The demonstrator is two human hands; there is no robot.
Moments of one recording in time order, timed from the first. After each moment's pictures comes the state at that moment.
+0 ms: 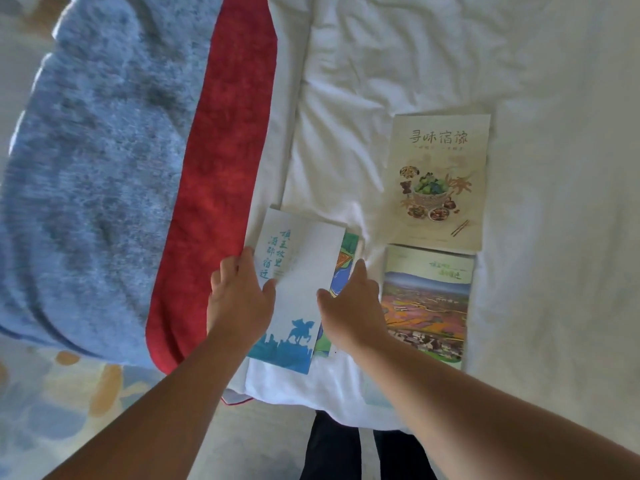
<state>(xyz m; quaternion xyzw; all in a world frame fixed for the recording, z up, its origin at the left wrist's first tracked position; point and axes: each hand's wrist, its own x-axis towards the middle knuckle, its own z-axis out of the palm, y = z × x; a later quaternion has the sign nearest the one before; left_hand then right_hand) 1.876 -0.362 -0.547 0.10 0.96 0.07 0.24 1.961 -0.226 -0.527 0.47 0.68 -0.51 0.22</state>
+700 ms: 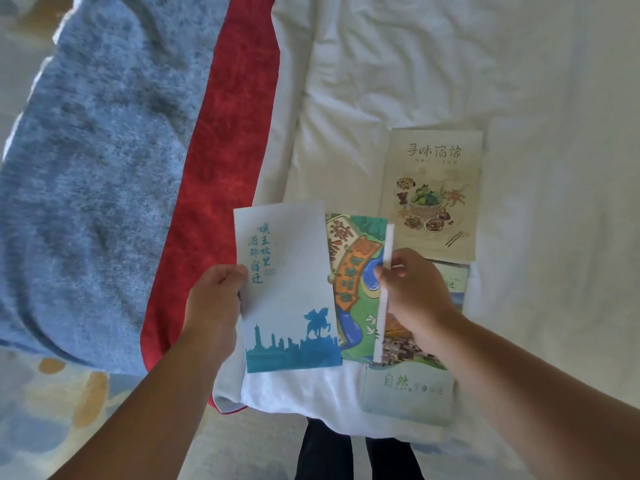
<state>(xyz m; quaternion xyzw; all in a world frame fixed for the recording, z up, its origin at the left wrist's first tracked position) 1.861 -0.370 -0.530 -0.26 0.78 0.49 0.28 1.972 -0.154 -0.513 0.47 0.70 -0.53 0.11</state>
